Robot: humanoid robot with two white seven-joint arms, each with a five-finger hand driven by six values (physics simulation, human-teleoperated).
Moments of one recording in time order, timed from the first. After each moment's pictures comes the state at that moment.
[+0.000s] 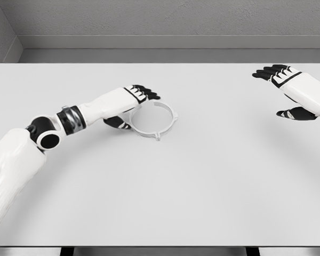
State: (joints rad) left arm -0.58 0.39 -0.54 -1.19 -0.63 -0.61 -0.25; right arm -0.21 -0.66 -0.04 -1.58 0.48 -0.61 0.41
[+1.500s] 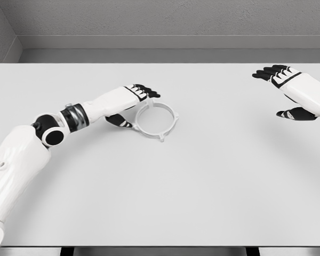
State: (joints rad) left arm -0.61 0.35 -0.55 -1.11 -0.65 -0.61 -0.26; right arm -0.21 -0.66 -0.04 -1.58 0.48 -0.61 0.41
